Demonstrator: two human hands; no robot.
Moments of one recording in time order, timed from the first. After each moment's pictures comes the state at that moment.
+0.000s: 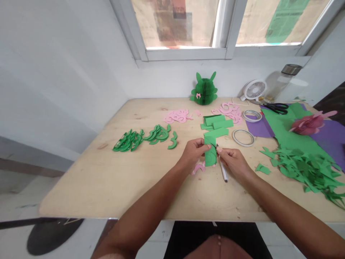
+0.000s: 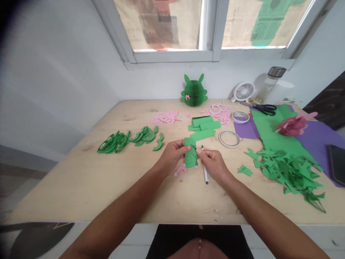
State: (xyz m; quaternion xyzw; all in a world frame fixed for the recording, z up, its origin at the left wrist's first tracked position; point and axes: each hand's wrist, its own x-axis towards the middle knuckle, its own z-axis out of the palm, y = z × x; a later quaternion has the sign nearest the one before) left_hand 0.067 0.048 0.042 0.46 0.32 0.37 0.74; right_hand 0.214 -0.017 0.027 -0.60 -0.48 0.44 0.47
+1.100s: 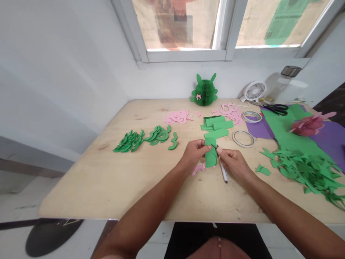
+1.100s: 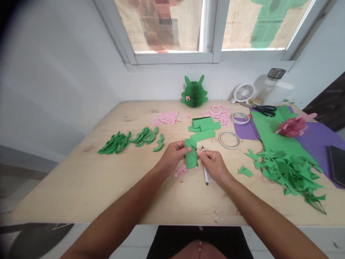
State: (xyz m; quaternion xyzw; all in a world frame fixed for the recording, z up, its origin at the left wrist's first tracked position) left_hand 0.067 0.048 0.042 0.47 0.33 0.37 0.73; right_hand 0.214 -0.018 0.028 -0.60 -0.48 0.44 0.47
